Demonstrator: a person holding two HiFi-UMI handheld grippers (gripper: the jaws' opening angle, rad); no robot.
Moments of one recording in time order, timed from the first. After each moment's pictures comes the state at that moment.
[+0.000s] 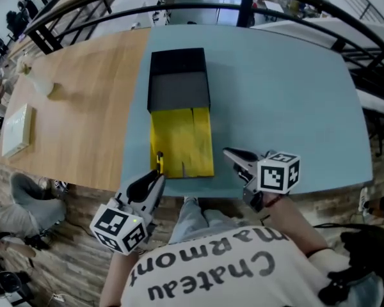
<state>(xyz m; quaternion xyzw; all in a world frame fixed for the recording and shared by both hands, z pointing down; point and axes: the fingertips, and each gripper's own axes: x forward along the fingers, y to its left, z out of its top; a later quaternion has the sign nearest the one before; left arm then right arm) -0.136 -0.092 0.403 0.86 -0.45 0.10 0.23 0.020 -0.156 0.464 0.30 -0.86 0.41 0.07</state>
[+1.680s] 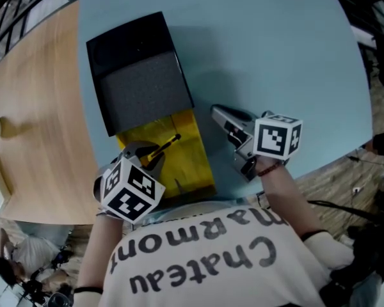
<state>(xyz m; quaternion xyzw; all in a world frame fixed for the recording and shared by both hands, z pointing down) -0.099 -0.215 0.549 0.83 -0.11 0.52 0.15 0.044 -0.294 0.529 0.41 -0.75 0.52 0.02</state>
